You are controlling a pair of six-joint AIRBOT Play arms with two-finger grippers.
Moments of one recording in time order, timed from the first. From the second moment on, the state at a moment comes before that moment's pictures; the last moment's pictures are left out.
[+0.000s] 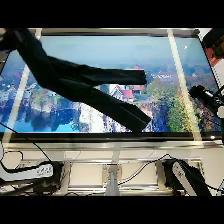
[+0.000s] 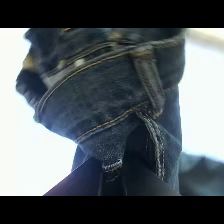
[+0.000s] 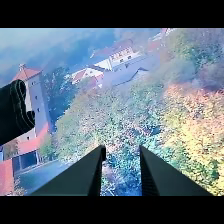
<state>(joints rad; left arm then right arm) 0.28 -1.41 1.67 1.36 -0.95 -1.51 -0.40 -0.83 0.68 -1.10 0.52 1.32</state>
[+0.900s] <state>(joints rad) 0.46 -1.20 1.13 1.56 -1.01 -1.54 -0.36 -0.98 0.62 -1.07 1.10 1.17</state>
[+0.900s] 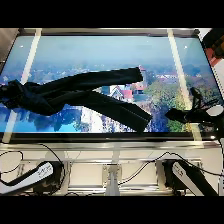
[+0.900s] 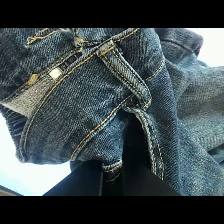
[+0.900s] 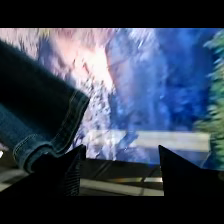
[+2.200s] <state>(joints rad) 0.46 -1.19 1.17 1.33 -0.74 -1.62 -0.21 -1.40 1.10 -0.65 0.85 0.84</state>
